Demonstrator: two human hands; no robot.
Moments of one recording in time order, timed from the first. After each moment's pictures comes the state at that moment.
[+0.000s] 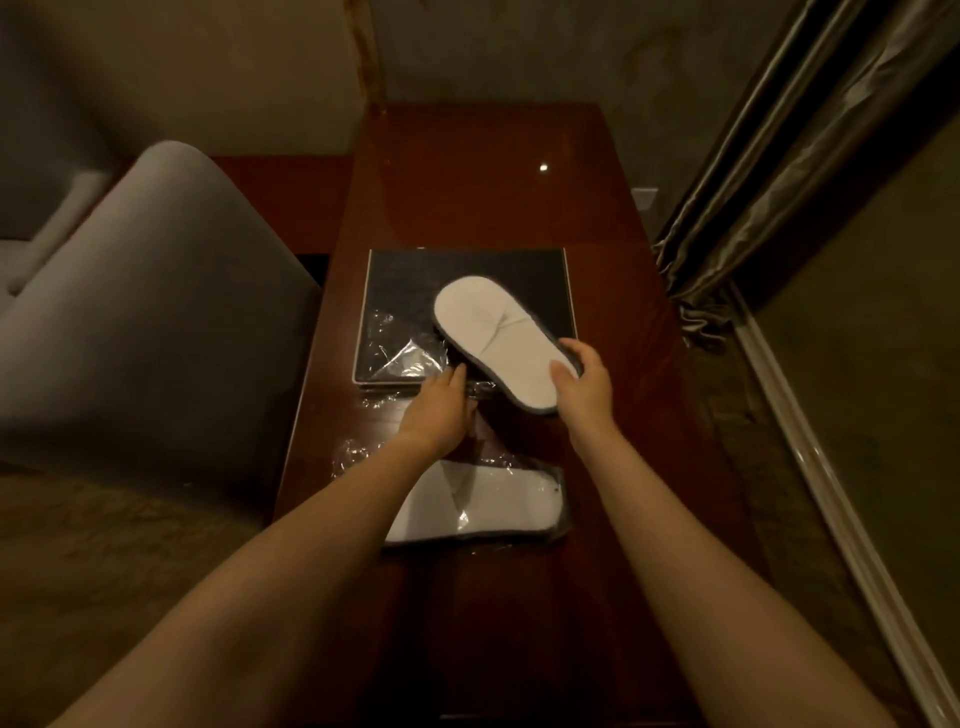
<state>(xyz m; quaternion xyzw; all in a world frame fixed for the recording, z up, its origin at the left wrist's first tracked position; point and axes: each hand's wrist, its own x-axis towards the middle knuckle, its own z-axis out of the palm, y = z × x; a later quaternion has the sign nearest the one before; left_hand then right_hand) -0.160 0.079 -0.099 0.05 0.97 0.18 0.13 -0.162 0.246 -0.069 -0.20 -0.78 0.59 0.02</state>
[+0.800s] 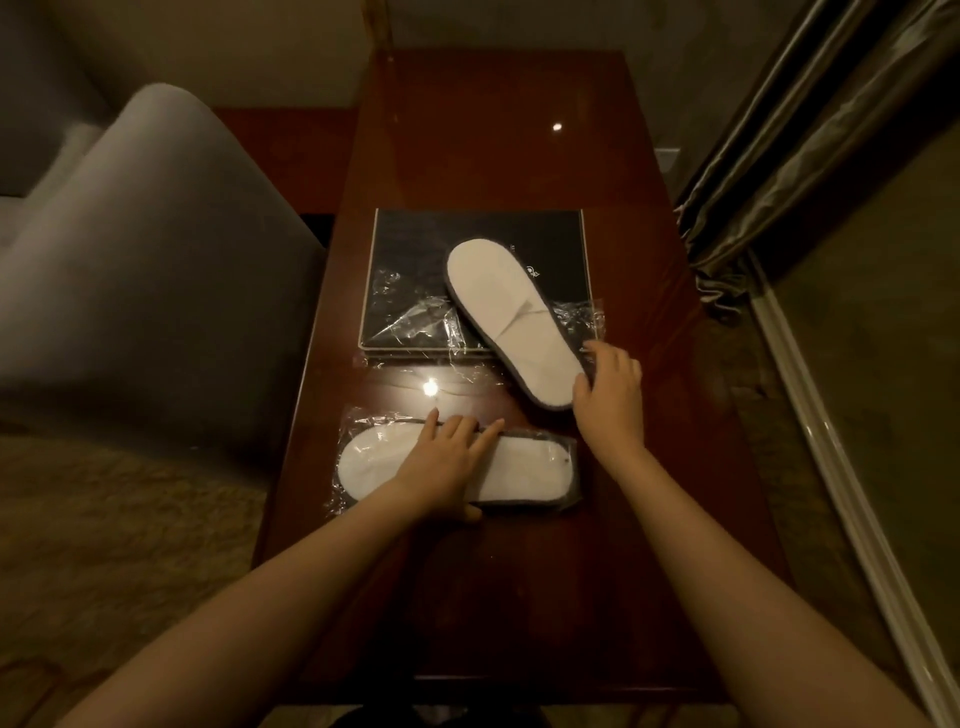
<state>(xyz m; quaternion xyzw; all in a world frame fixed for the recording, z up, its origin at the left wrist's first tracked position) -0.082 0.065 -0.122 0.25 0.95 -0.01 0.21 -0.131 0.265 -0.098 -0.09 -0.95 0.30 0.07</state>
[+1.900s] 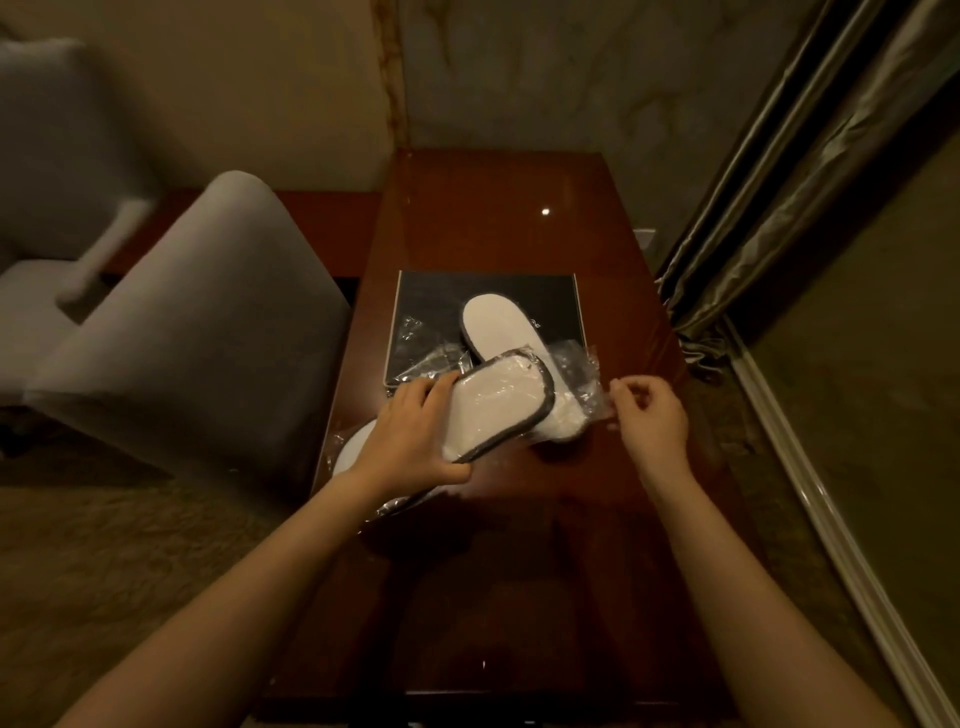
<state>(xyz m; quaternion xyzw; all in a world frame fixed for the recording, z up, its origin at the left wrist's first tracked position) -0.076 0.020 -0.034 0.13 0.97 0.20 0.01 -0.086 0.270 -0.013 -0.20 -0.82 0.53 0.08</state>
